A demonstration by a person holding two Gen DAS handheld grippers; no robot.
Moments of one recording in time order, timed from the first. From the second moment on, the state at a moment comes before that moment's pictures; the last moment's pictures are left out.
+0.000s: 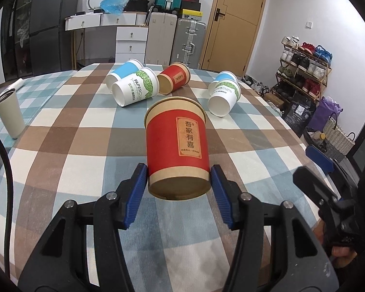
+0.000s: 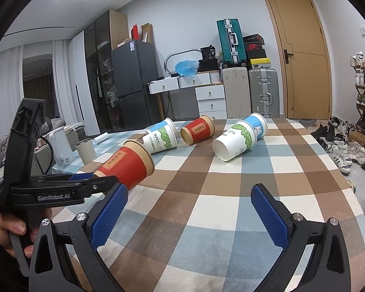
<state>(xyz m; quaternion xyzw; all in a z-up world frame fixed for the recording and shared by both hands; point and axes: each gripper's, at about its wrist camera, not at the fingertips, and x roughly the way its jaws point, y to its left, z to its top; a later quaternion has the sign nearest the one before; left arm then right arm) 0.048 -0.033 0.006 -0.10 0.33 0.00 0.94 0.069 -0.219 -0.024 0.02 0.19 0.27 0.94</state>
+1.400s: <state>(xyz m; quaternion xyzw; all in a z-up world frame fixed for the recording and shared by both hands) -0.034 -0.054 -0.015 -0.09 0.33 -0.01 0.94 0.069 -0.212 -0.030 0.00 0.19 0.28 0.94</state>
